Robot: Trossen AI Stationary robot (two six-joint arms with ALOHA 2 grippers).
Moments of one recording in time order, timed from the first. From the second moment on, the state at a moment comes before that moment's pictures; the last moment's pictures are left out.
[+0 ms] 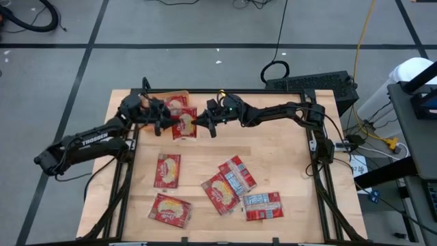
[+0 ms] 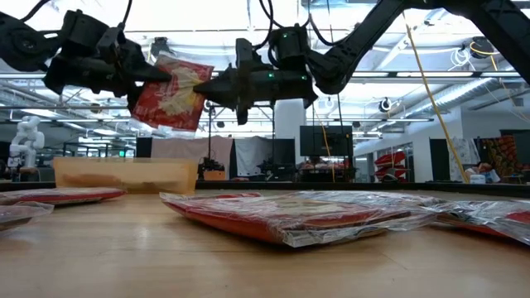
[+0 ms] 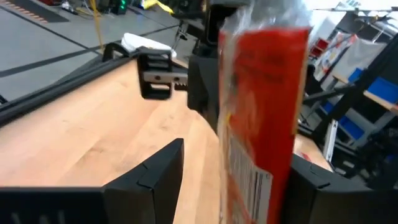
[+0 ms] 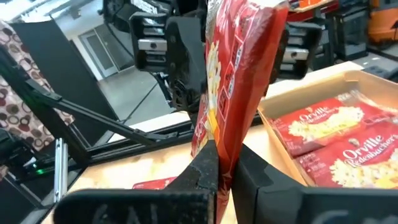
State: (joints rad) left arm 0.81 0.83 0.28 0.39 0.78 -0.28; right arm -0.31 2.05 1.26 0.71 -0.49 0.33
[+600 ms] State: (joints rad) left arm 0.86 0.82 0.28 0.39 0.71 -0.23; right arm -0.32 2.00 1.26 0.61 -0.36 0.31
